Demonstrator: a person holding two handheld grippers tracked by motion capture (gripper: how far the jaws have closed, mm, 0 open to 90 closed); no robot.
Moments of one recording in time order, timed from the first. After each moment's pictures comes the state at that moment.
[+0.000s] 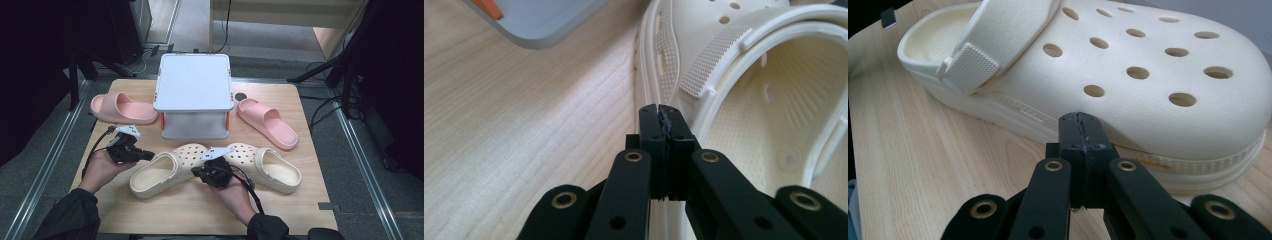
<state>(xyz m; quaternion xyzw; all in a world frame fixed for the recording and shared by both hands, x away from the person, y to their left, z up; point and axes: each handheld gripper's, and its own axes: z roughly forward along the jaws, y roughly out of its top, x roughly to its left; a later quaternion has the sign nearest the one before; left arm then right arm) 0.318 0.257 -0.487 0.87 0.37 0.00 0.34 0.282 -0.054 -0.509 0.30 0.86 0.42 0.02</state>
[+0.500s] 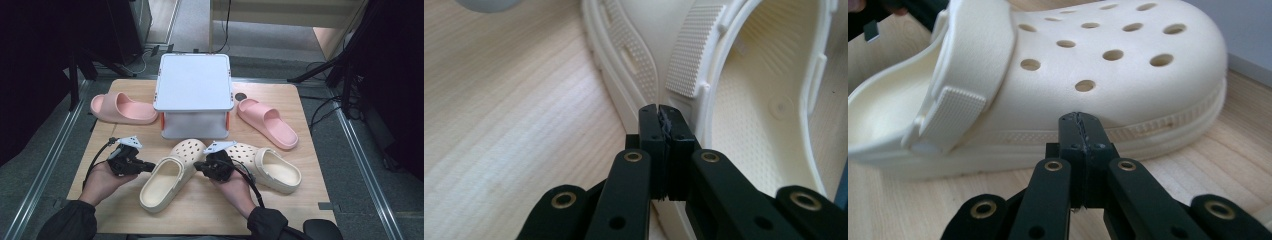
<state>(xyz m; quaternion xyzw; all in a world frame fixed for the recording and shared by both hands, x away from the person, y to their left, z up) 0.286 0.244 -0.491 0.87 0.38 -0.01 0.33 0.299 -0.058 -0.508 0.32 0.85 0.41 0.02</state>
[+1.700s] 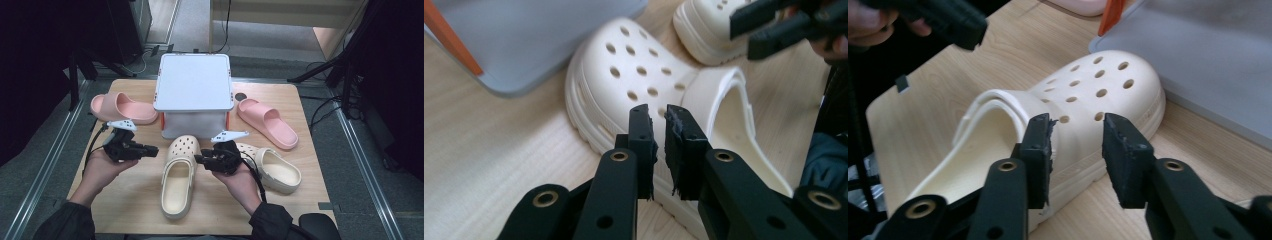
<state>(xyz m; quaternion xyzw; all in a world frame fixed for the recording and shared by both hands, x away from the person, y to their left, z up) 0.308 0.247 -0.439 0.83 0.38 -0.01 0.40 0.298 -0.071 -0.461 0.35 0.82 0.45 0.02</state>
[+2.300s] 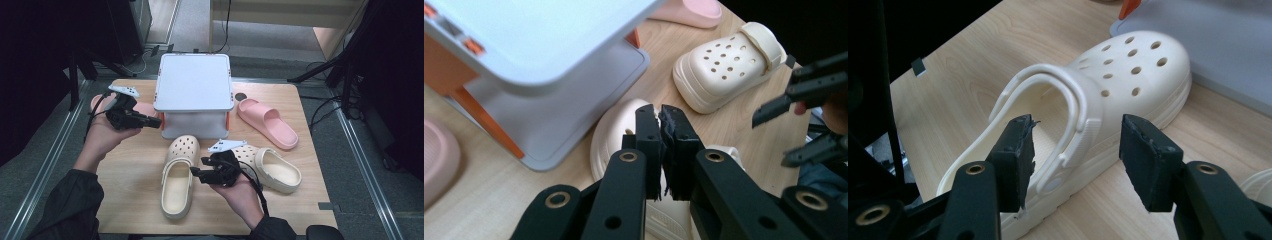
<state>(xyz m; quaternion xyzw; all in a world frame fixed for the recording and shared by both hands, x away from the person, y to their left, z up) 0.362 0.241 -0.383 0.84 0.35 0.00 0.41 0.264 -0.066 -0.449 0.35 0.83 0.43 0.02</state>
